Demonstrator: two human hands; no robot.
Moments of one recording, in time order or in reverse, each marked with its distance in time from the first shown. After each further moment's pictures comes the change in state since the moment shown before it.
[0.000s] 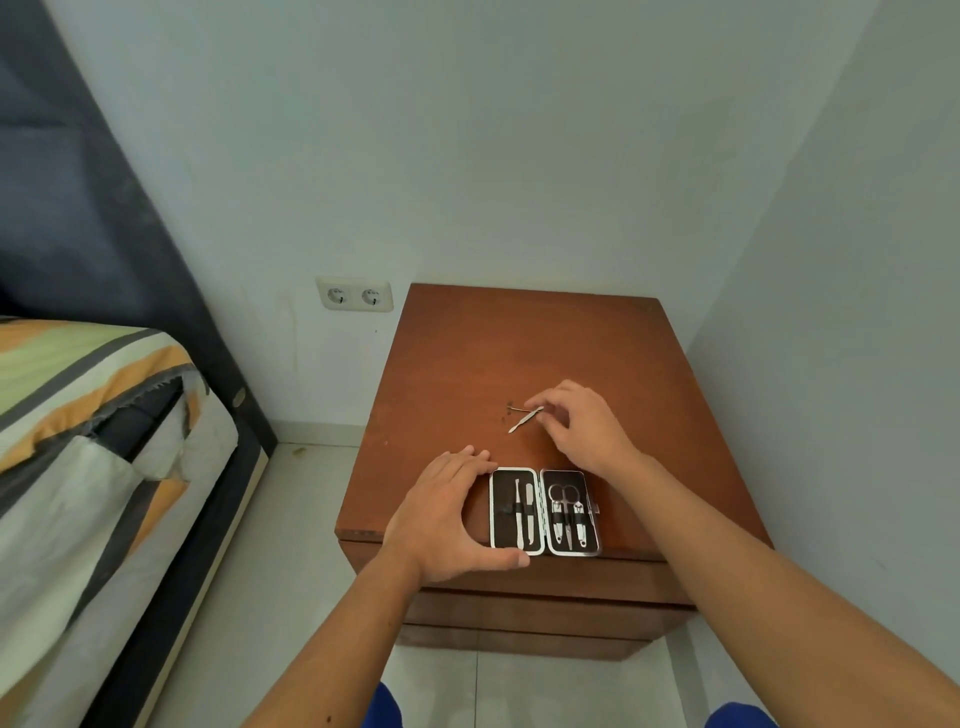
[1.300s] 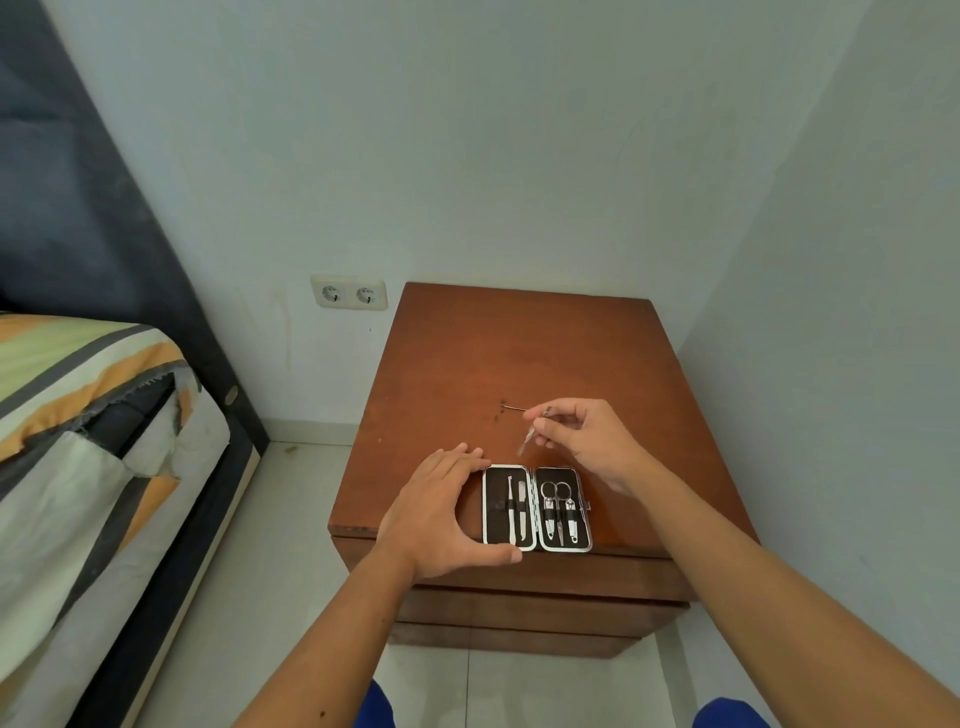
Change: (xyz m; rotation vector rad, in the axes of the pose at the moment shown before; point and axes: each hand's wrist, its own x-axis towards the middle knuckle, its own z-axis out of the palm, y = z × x) left_hand -0.002 0.004 -0.003 -0.006 0.026 0.014; right_hand -0.025 -0.008 -0.016 0.691 -0.128 0.245
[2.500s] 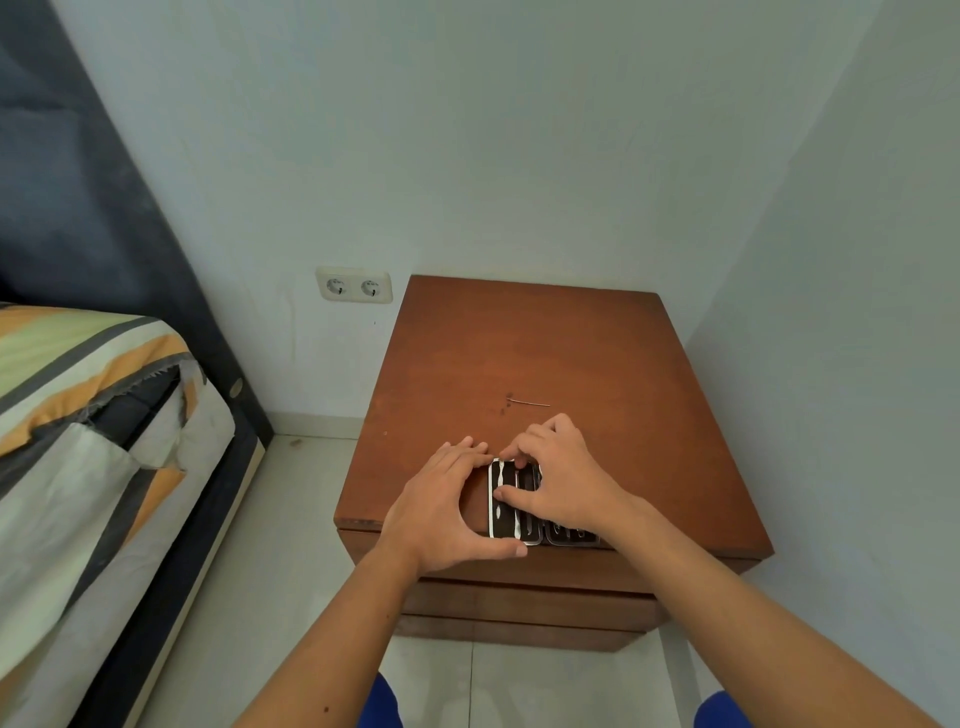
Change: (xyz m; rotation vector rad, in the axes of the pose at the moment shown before) left_hand -0.005 0.002 -0.003 -0.046 -0.004 -0.049; right_hand -0.024 0.016 0.046 -0.740 -0.066 -0.308
